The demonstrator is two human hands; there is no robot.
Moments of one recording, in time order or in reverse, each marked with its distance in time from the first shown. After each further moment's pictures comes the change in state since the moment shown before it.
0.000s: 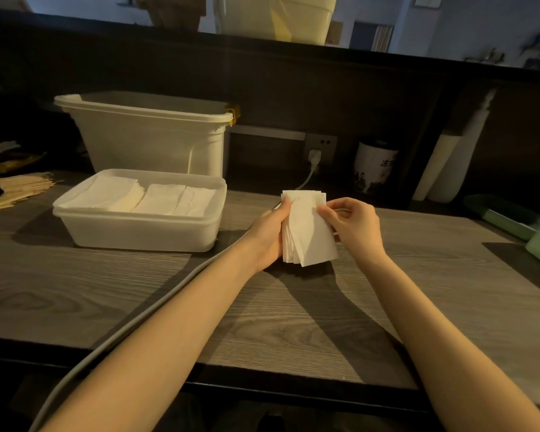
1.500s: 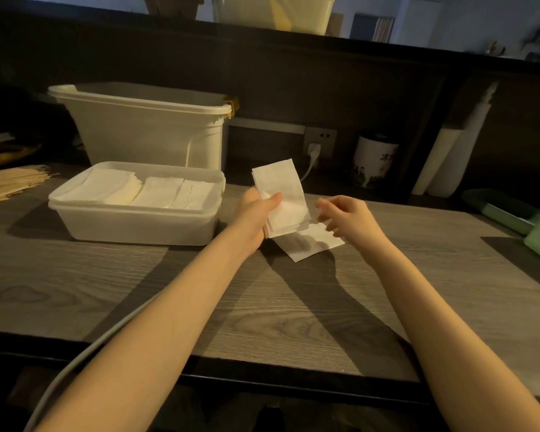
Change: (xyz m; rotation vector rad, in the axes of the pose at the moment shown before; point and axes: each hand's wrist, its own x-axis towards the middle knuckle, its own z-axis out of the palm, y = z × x) left_hand 0.003 0.011 -0.007 0.025 0.295 0.137; right_hand 0.003 -0.007 -0.006 -0.041 -0.229 0.122
